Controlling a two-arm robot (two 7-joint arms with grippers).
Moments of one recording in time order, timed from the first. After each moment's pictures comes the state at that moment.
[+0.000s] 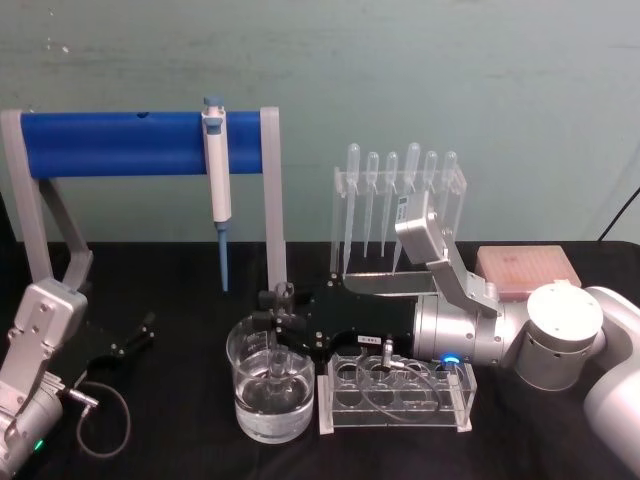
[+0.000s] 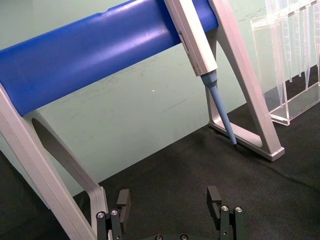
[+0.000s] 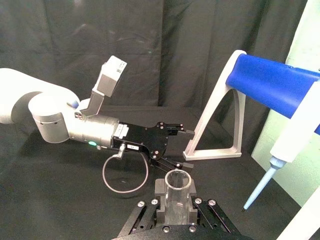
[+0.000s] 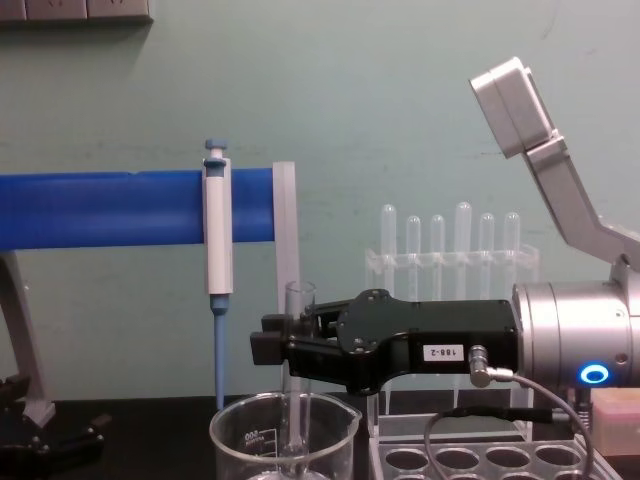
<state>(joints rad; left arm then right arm) -0.20 0.60 0.45 -1.41 -0.25 -0.12 0.03 0.68 0.37 -0.72 -1.15 0.50 -0.14 0.90</state>
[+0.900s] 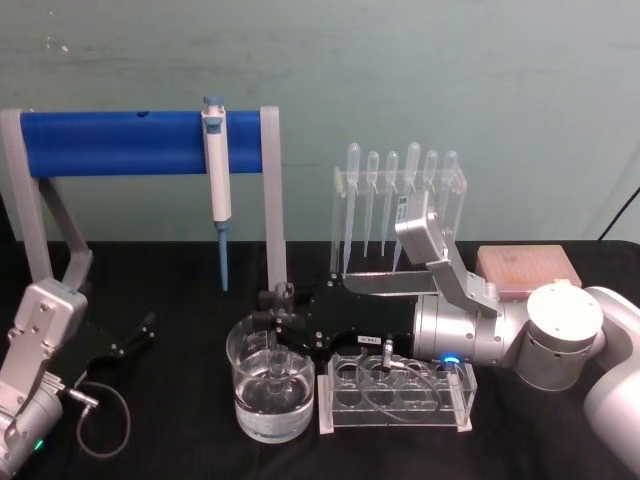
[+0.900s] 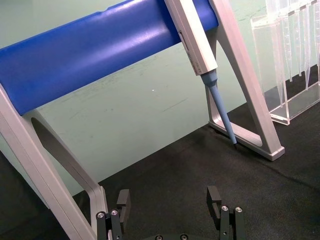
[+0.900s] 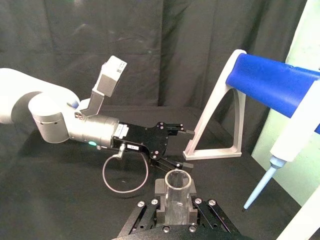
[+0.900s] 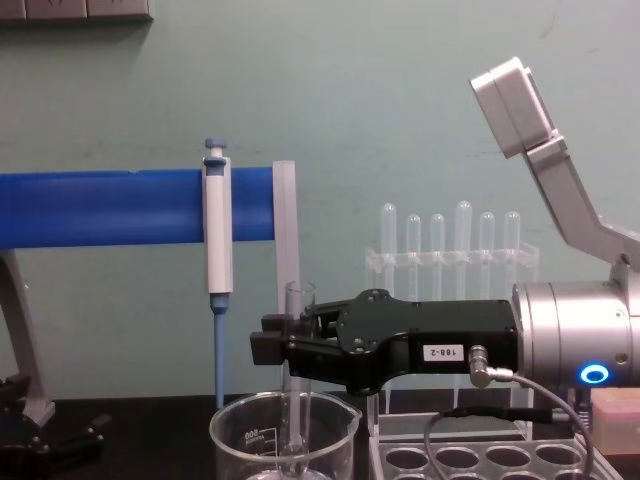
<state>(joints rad) -0.20 0.60 0.45 -1.41 -0.25 -0.12 0.03 0.68 0.37 -0.72 -1.15 0.50 -0.14 0.90</state>
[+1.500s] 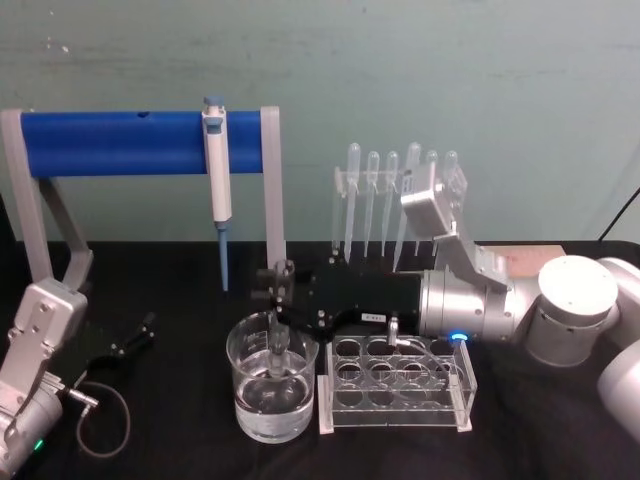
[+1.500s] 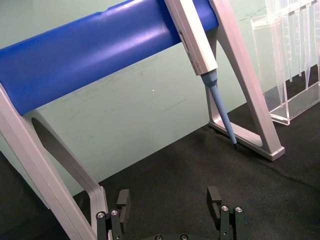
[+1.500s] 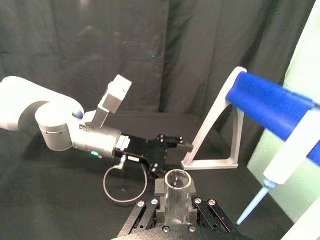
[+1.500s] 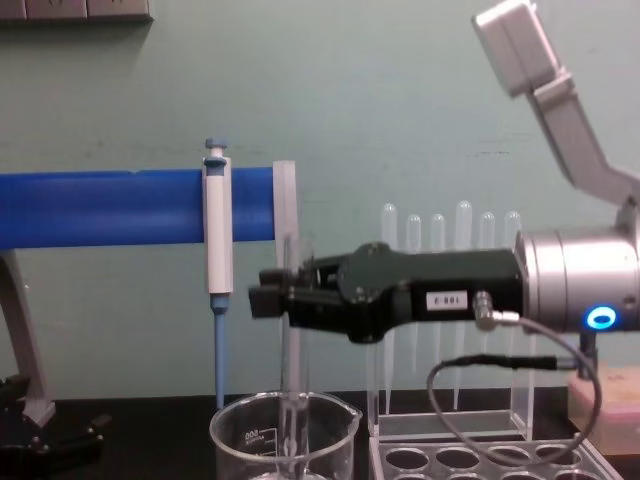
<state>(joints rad) -0.20 0.60 0.45 -1.41 -0.25 -0.12 0.03 0.70 0.40 -0.71 -1.23 0.50 -0.09 0.90</state>
